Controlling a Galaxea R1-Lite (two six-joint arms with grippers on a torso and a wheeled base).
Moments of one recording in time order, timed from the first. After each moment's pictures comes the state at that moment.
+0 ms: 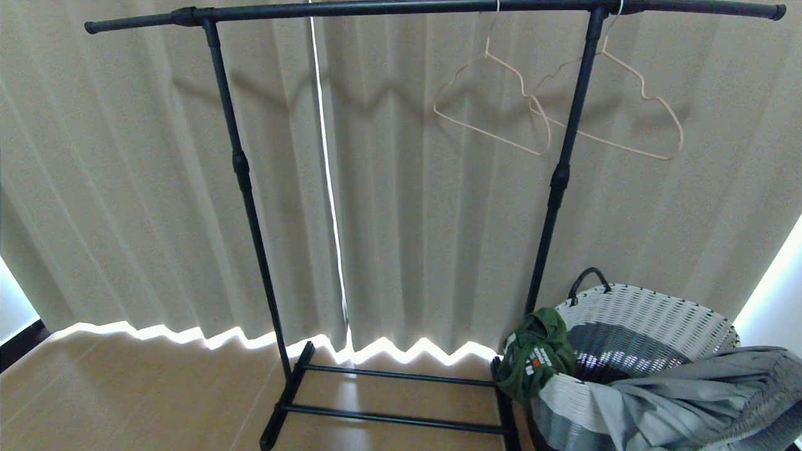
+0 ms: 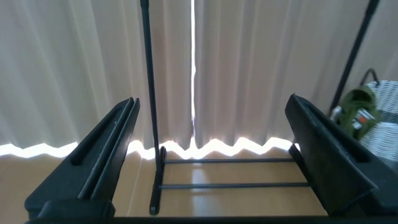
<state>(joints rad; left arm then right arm) 0.01 0.00 0.00 -0.09 -0.13 -0.02 -0.13 0.89 -0.14 -0.44 -0.10 -0.53</state>
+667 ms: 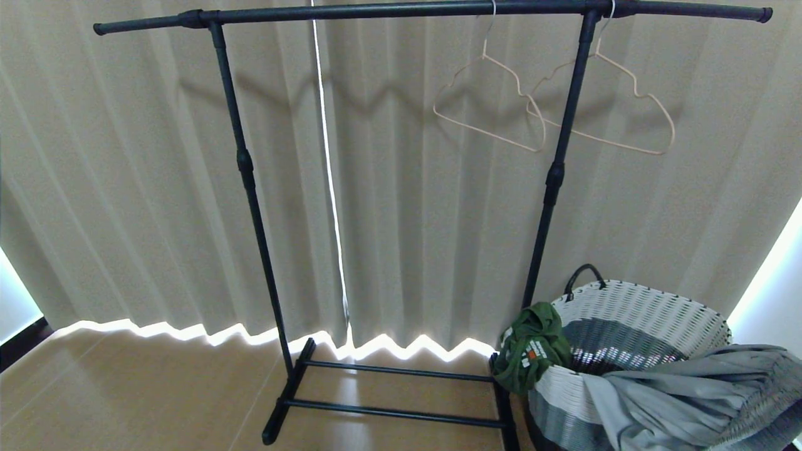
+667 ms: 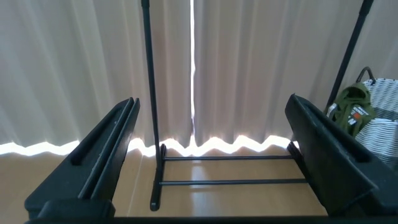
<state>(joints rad) 0.01 0.00 0.00 -0.09 -0.13 -0.02 -0.13 0.89 -0.14 -0.43 -0.10 -0.54</state>
